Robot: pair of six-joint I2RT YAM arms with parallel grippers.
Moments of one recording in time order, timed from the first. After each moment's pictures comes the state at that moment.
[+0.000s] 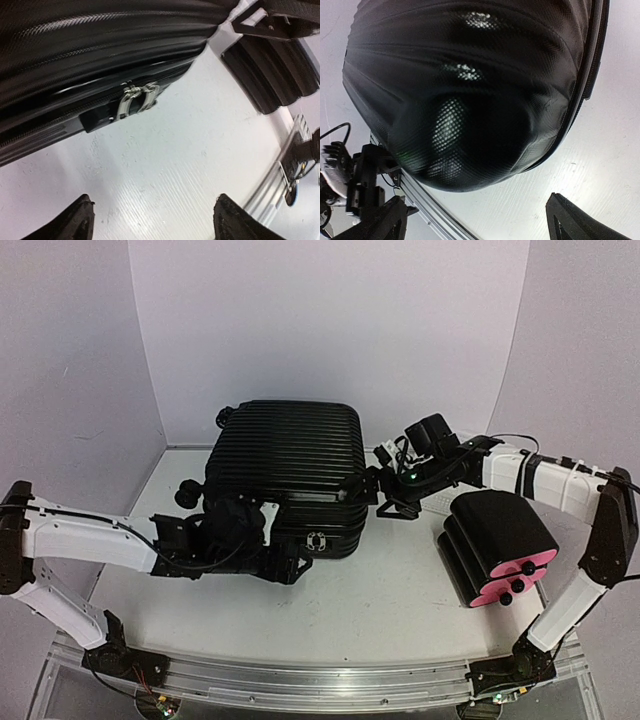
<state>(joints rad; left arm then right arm) -1.12 1.41 0.87 -0.14 -0.11 -0.64 0.64 1.61 1.27 -0.53 -0.47 0.57</state>
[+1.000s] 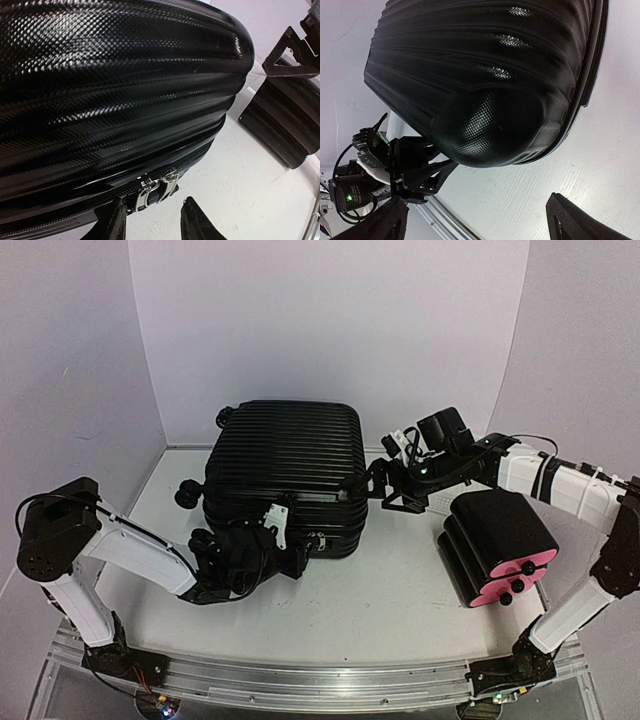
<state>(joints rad) -1.14 1.68 0.70 0.65 -0.41 -0.41 0.64 1.51 1.25 -0.52 -0.45 0.56</state>
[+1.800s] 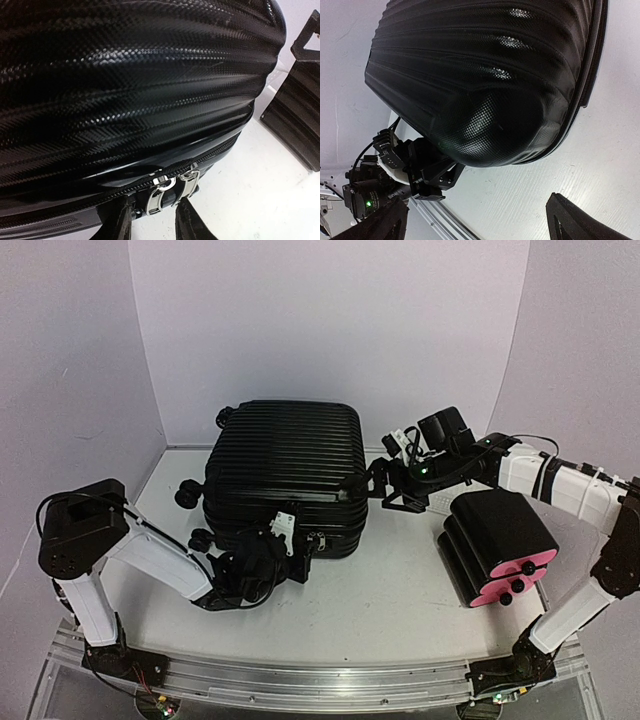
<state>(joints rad) -1.15 1.80 0.74 0.70 -0.51 -0.39 0.64 1.51 1.25 -0.52 -0.45 0.56</state>
